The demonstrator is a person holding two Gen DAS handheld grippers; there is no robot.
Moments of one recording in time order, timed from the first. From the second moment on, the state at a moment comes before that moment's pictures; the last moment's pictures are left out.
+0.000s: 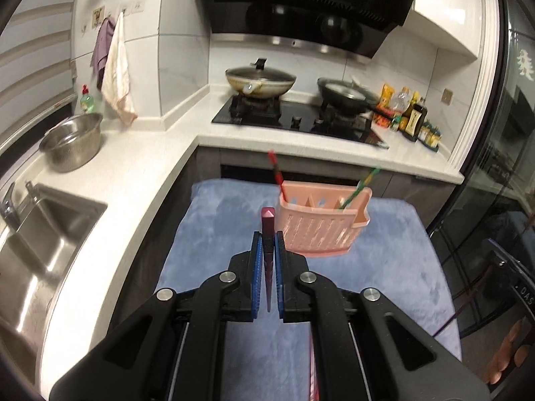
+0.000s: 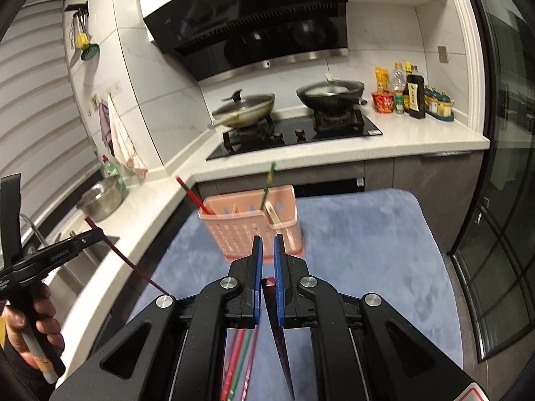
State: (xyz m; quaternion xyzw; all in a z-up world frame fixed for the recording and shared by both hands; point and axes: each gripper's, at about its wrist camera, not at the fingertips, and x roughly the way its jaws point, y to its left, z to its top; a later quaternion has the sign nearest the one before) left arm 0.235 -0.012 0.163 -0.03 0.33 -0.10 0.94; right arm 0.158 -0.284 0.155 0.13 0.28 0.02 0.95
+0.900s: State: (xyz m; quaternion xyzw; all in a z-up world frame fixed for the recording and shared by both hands) left arm 0.375 -0.072 0.240 -0.03 0.26 -0.12 0.96; right arm 0.344 -0.279 0.253 0.16 0.18 0.04 0.97
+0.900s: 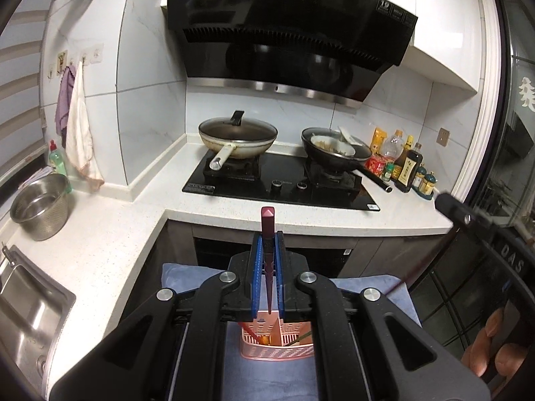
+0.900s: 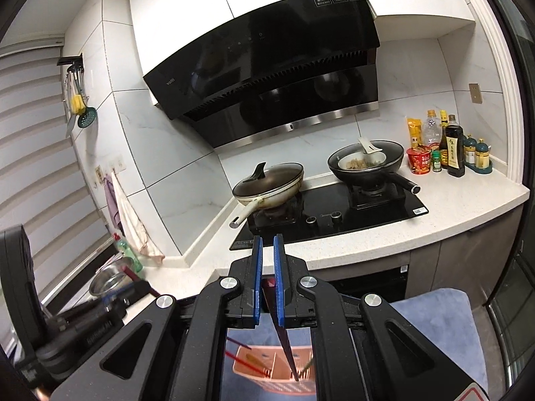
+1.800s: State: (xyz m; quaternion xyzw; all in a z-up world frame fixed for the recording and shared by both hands) left arm 0.396 -0.066 0.175 -0.04 0.32 -0.09 0.94; right arm 0.381 -0.277 0.154 0.16 0.27 0.03 0.95
